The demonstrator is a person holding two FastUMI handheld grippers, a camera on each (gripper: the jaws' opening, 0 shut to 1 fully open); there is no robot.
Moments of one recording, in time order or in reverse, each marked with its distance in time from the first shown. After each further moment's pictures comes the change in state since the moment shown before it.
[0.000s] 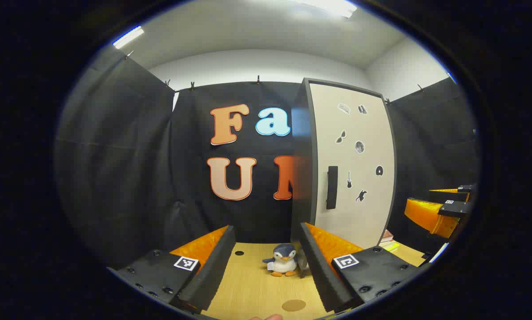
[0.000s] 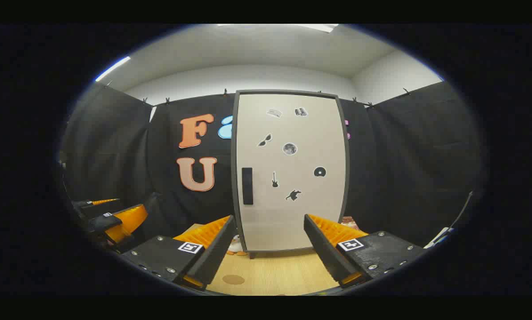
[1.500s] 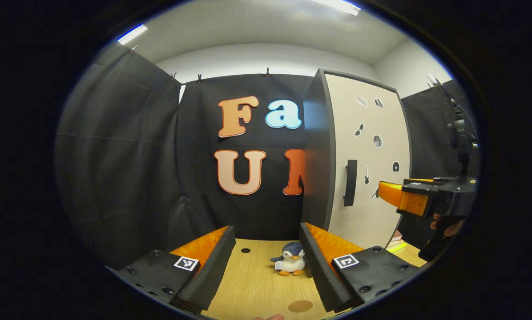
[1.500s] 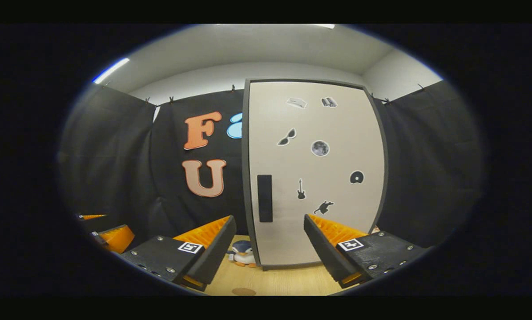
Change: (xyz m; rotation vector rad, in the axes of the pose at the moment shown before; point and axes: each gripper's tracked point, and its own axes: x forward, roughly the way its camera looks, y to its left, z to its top) left arm 0.037 0.034 -0.015 -0.008 0.042 0.038; right arm 0.139 0.049 0.010 0.023 -0.019 0.086
